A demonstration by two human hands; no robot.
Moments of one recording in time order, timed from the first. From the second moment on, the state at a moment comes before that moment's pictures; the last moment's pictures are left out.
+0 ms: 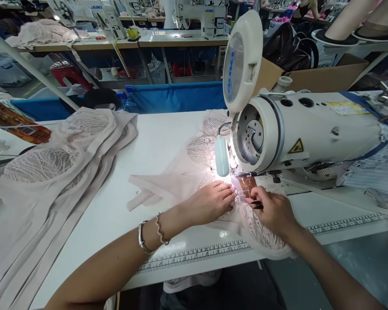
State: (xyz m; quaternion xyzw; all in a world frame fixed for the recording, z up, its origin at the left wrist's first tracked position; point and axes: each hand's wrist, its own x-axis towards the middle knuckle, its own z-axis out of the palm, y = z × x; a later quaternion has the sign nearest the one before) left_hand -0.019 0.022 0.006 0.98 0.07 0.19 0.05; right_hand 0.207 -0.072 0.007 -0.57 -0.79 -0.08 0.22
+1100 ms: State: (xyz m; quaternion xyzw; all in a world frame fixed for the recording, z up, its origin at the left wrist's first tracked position) left_hand -0.026 0.027 0.014 0.98 0.16 0.11 0.02; right_hand 0.223 -0.033 0.007 -0.56 -0.82 0.07 0.11
